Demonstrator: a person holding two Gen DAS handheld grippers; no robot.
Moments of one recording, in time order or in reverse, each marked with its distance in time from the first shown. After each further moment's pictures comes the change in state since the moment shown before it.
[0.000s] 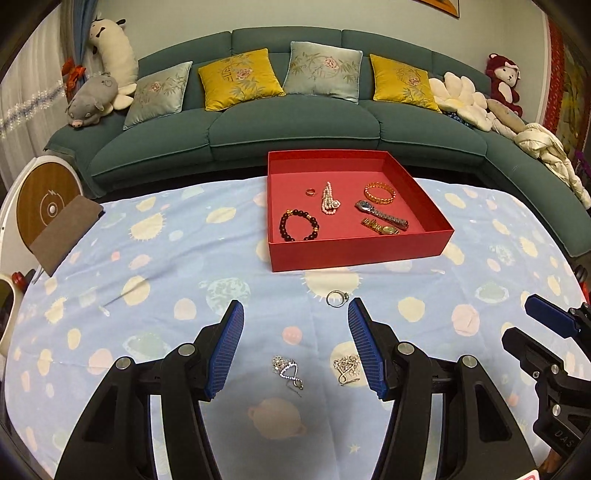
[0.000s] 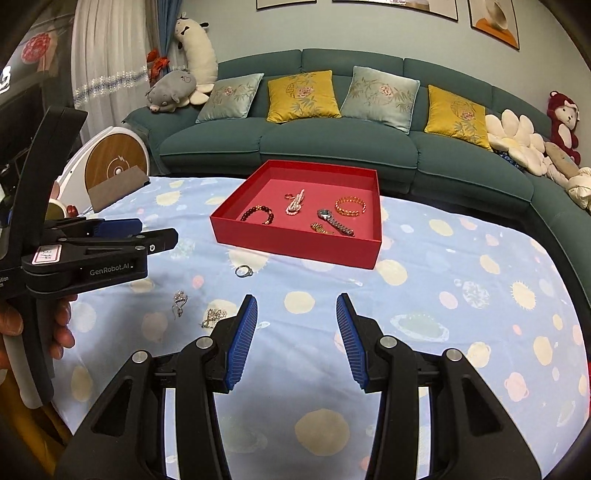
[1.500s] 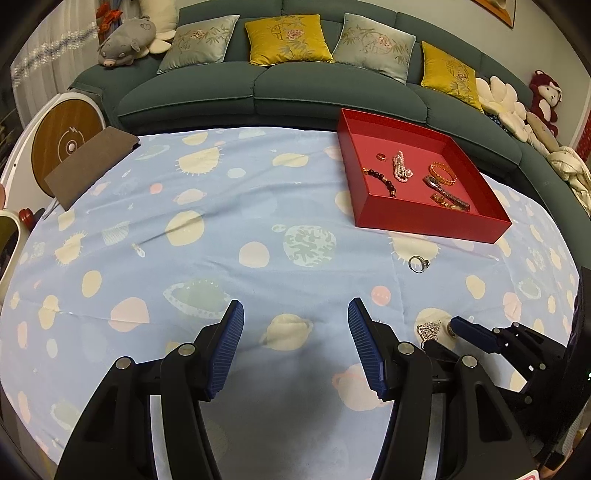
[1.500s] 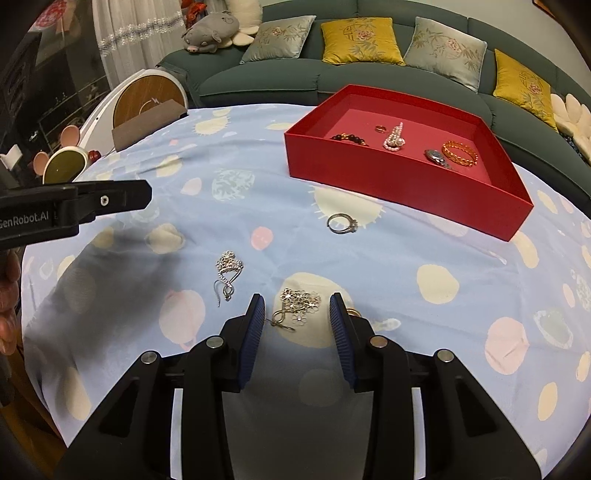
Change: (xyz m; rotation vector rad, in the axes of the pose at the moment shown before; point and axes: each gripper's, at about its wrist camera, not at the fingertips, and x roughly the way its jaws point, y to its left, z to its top) left arm 0.015 0.082 -0.027 -0.156 0.129 0.026; right arm 0.115 0.081 -0.015 -0.091 0.207 0.161
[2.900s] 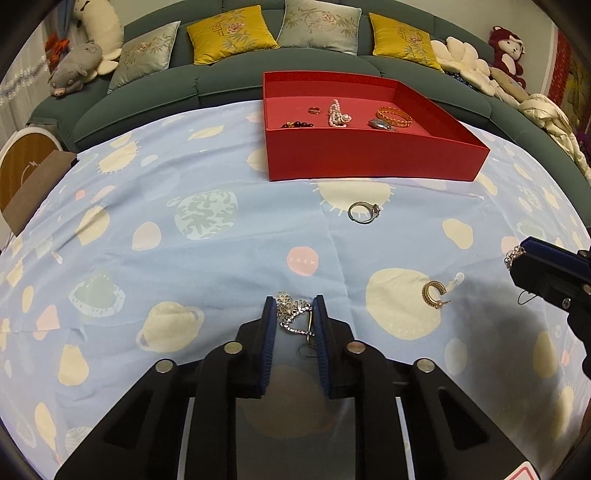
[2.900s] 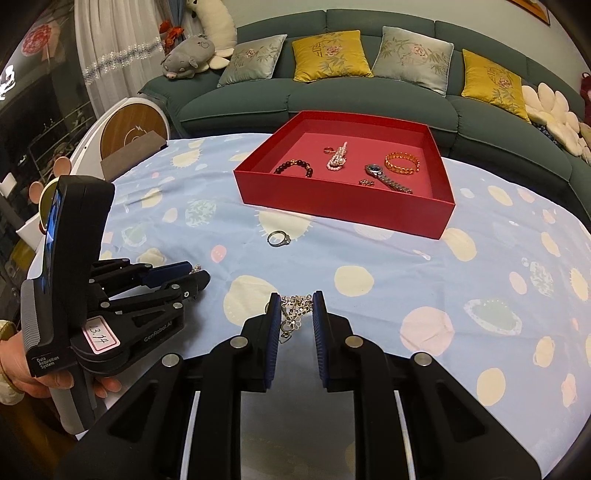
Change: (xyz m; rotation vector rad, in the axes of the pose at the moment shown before) left arm 0.059 -0.069 -0.031 0.173 0.015 -0.053; right arm -0.057 -0.049 -0.004 0.086 -0.074 -0.041
